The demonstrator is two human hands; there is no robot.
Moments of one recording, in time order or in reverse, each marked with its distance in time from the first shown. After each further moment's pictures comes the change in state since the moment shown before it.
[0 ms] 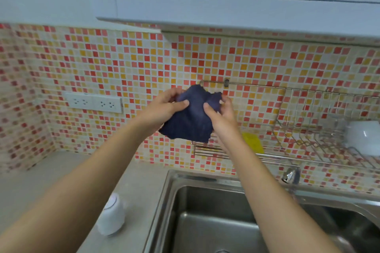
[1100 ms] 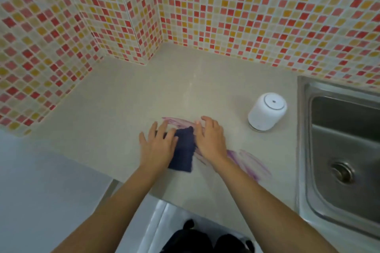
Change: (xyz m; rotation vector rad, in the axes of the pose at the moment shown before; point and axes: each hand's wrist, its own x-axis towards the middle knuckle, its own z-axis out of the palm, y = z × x) left_hand -0.332 -0.323 -0.349 1.305 0.048 -0.381; right_hand -0.244 0.291 0.398 -0.865 -0.344 0.201
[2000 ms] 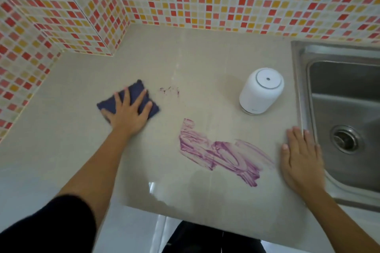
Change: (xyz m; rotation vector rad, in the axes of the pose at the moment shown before) left_hand 0.119 -0.055 0.035 -0.005 -0.177 -0.202; right_hand -0.067 0.199 -0.099 -0.507 0.116 0.254
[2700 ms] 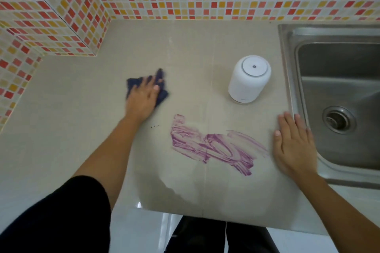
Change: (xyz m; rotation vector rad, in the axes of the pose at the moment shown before) left_hand 0.033 0.062 0.005 -0.124 0.048 0.273; right_hand 0.002 -0.002 0.003 0.002 0.020 0.016
